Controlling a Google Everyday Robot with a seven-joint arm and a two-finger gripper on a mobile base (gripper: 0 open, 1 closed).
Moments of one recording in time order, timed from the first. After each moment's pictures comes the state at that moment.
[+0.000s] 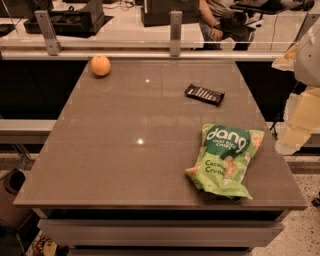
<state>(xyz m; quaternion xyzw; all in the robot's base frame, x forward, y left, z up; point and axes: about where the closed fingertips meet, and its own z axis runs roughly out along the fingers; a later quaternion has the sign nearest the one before) 0.438 -0.215 0.984 -0.60 0.78 -0.04 0.17</state>
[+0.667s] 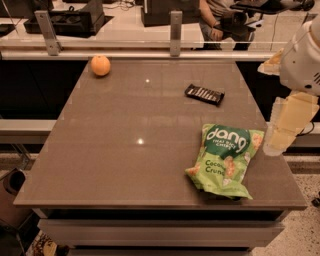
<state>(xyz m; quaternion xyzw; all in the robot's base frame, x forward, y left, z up) 0.447 -0.200 0.971 -0.62 0.76 -0.03 0.18</state>
